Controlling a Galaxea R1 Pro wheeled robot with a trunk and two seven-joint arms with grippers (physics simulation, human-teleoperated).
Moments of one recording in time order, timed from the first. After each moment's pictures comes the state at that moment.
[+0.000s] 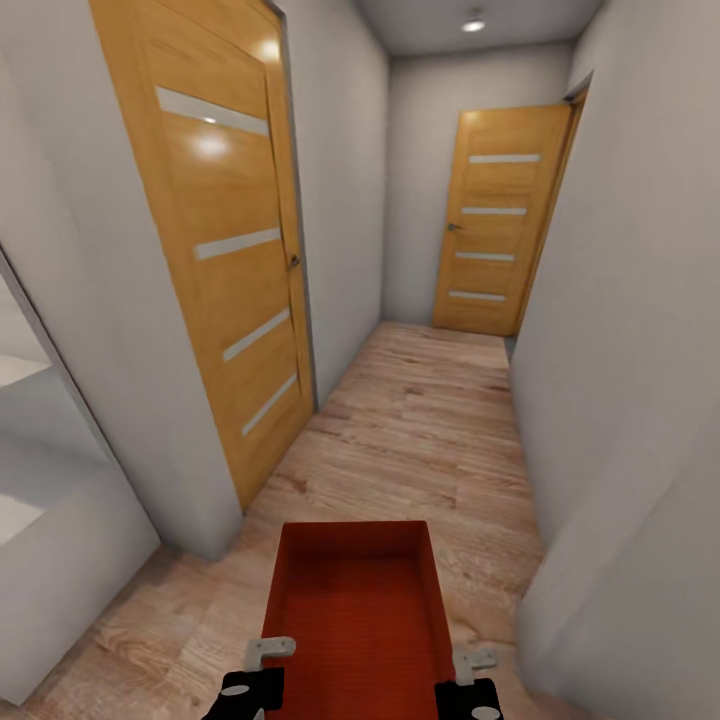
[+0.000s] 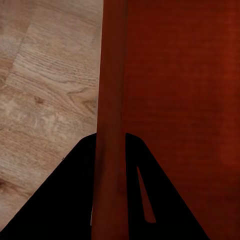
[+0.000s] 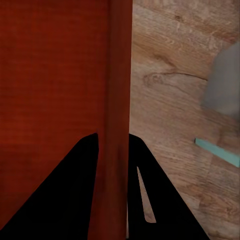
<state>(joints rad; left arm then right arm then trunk) -0.40 -0.13 0.02 -0.38 -0.01 0.12 0.21 -0.42 0.06 0.52 -0.27 -0.39 -0.02 -0.26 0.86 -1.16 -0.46</state>
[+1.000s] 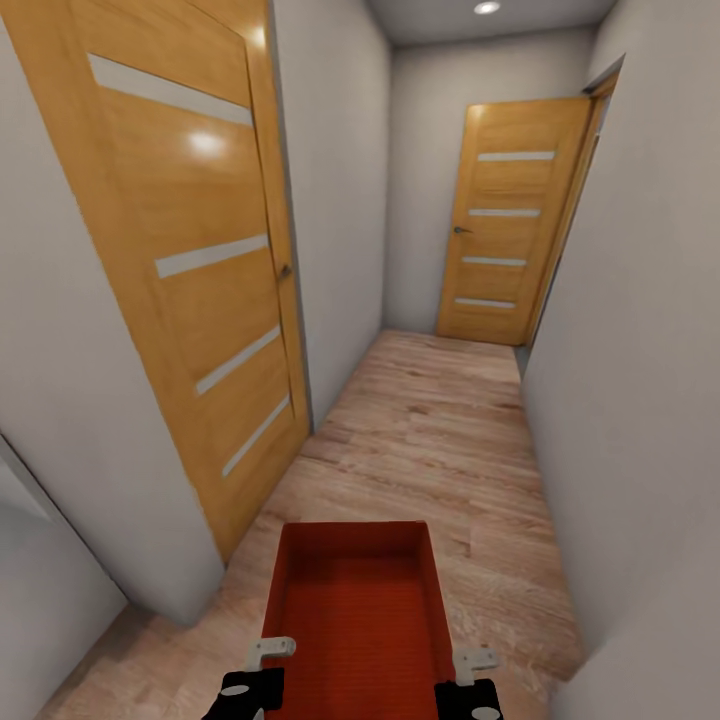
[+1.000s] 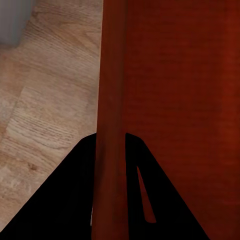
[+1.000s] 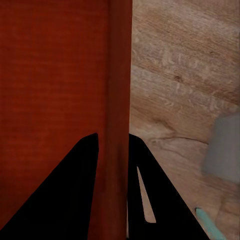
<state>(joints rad) -0.40 -0.13 0.02 -0.38 -0.01 0.12 0.20 -0.42 0.06 0.52 -0.27 -0.40 -0.02 -0.26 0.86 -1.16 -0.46</state>
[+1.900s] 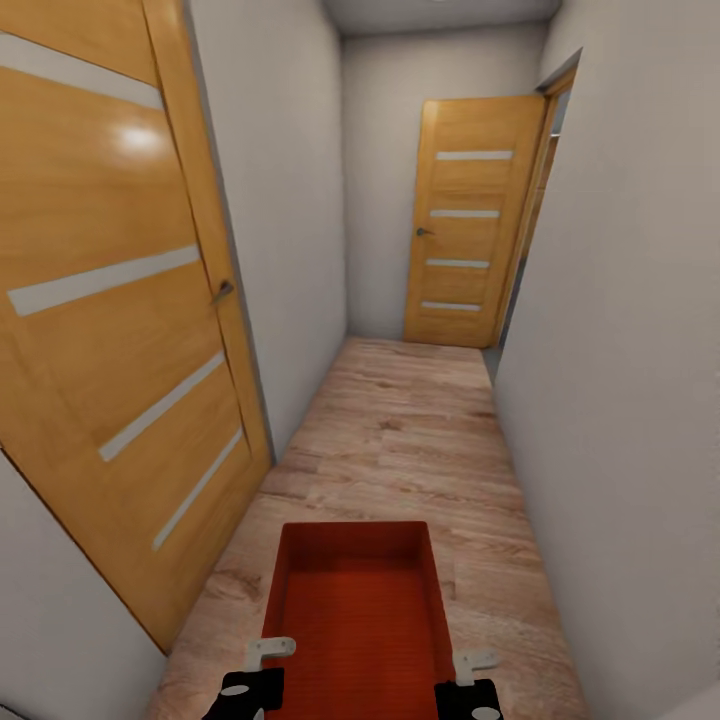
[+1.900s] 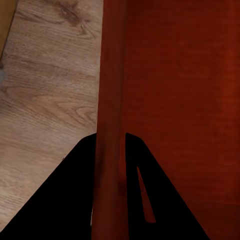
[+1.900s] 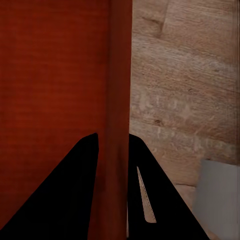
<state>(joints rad) -0.40 -0.13 0.02 -0.38 -0.01 0.12 0.20 -0.42 0.06 0.52 -0.27 -0.40 -0.02 -0.26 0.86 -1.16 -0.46</state>
